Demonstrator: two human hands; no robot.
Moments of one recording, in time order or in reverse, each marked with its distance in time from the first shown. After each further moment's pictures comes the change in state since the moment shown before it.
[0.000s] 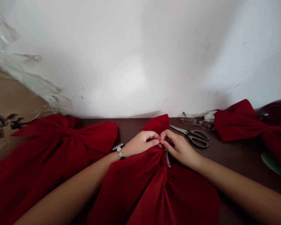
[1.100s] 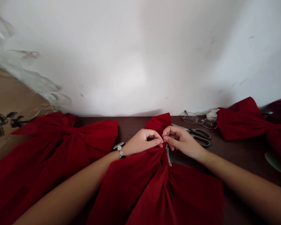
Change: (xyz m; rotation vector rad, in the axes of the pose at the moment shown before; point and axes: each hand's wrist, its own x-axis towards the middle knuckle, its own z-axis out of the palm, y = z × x) left_hand -0.003 0.005 0.000 -0.001 0.023 -0.060; right_hand 0.009 0.012 -0.009 0.469 -0.078 0.209
